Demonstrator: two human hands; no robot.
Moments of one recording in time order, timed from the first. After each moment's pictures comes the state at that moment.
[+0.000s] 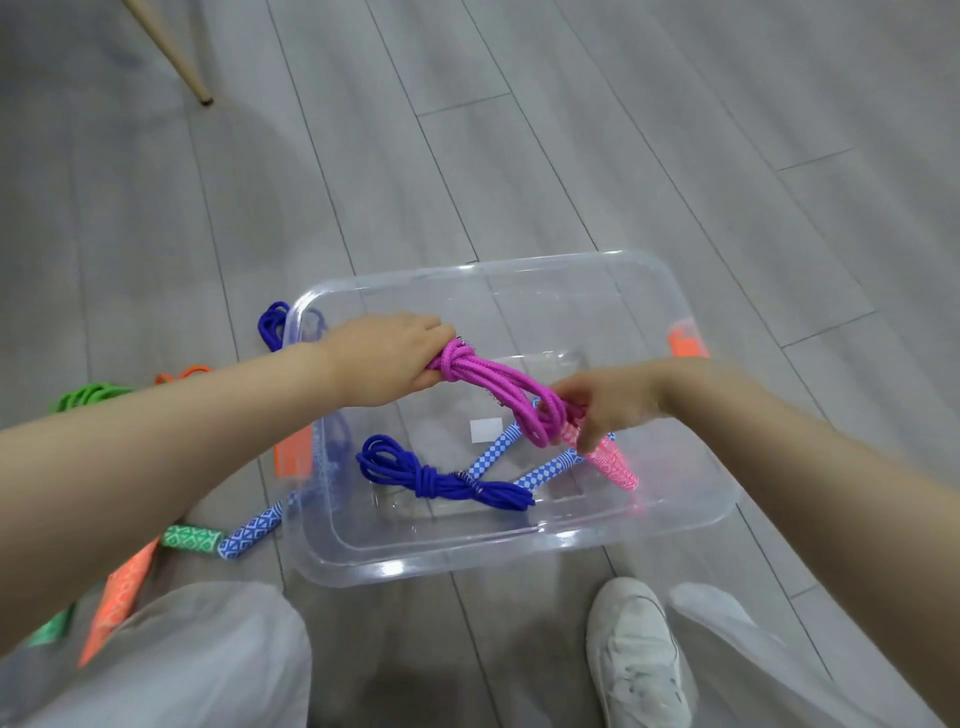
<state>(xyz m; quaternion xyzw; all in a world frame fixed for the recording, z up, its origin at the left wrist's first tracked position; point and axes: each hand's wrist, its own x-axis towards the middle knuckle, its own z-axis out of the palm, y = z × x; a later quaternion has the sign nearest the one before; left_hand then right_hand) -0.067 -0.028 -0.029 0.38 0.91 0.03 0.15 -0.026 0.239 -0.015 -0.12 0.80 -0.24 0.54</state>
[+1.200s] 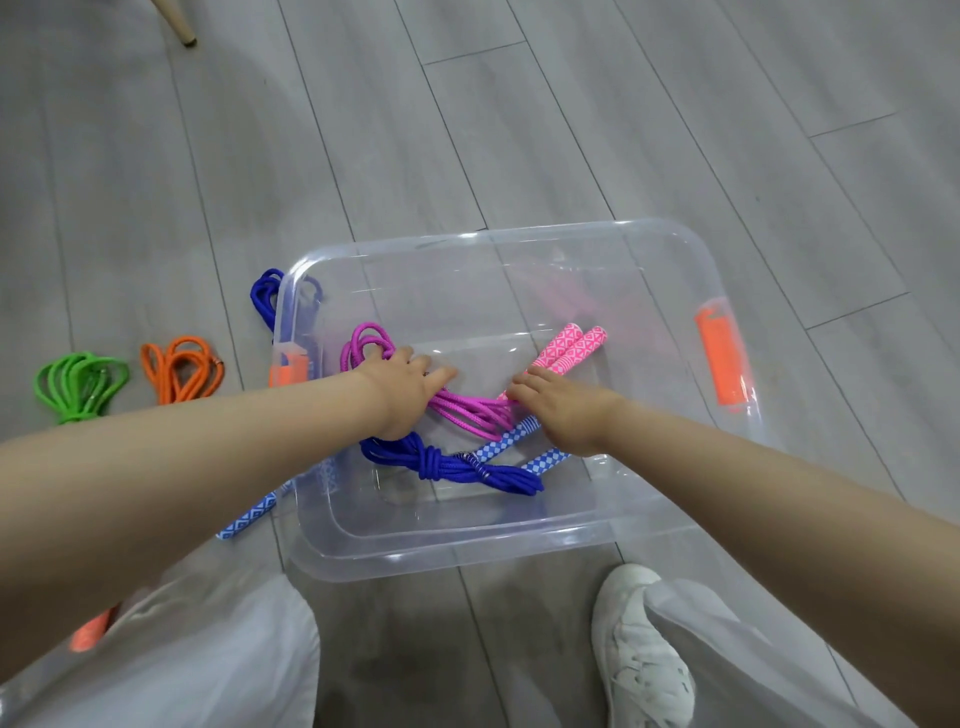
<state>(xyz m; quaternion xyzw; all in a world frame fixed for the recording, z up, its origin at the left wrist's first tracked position) -0.040 -0.021 -0.099 0.31 0.85 -0.22 0.36 -0.009 0.214 -0.121 -0.30 0.89 -0.03 0.34</state>
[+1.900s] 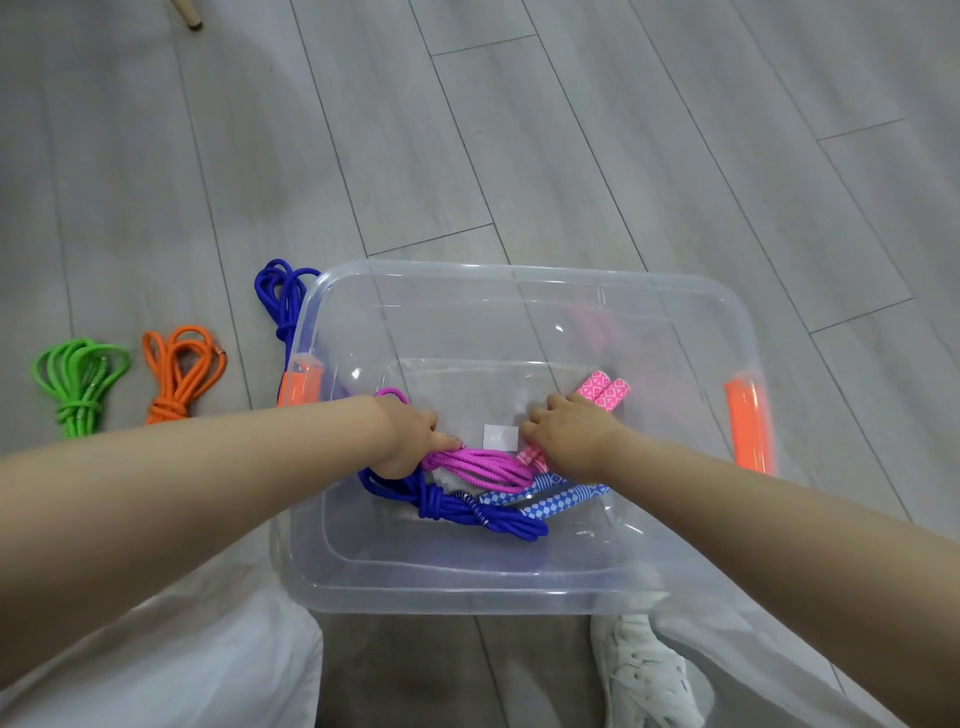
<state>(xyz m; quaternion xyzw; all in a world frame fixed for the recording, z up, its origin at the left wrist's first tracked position) -0.011 -0.023 -0.115 0.39 0.75 -0.21 0.49 0.018 0.205 -0.125 -0.35 0.87 0.15 0.30</state>
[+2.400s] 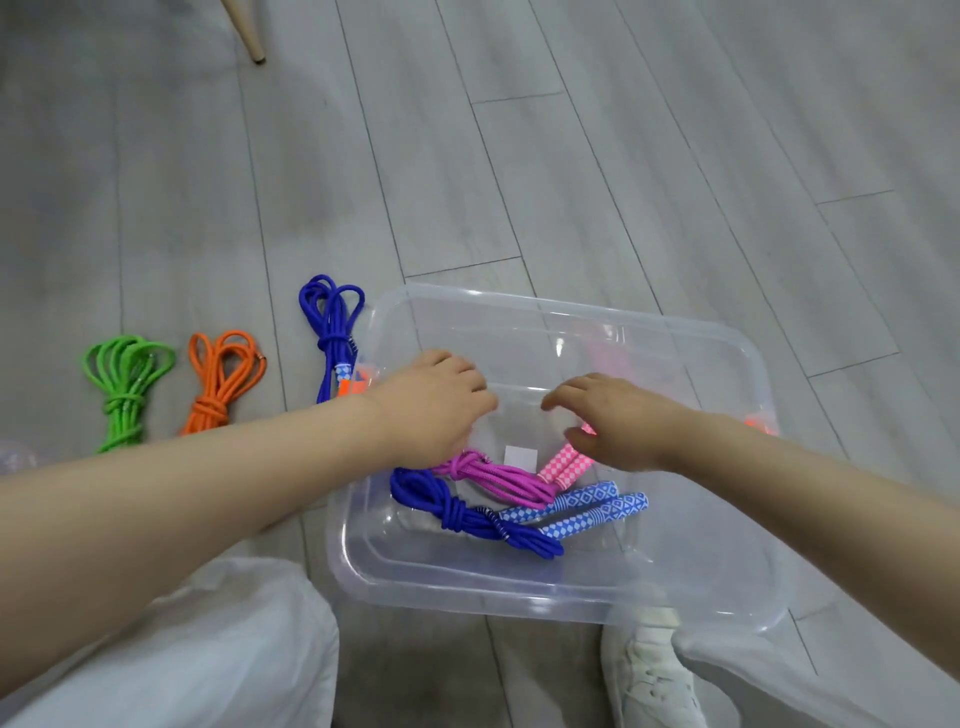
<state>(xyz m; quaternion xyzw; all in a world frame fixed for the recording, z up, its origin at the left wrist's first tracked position) -0.009 -0.043 -0.030 0.42 0.88 -0.06 0.19 -0.003 0.191 -0.017 -0.25 0.91 -0.03 0.33</state>
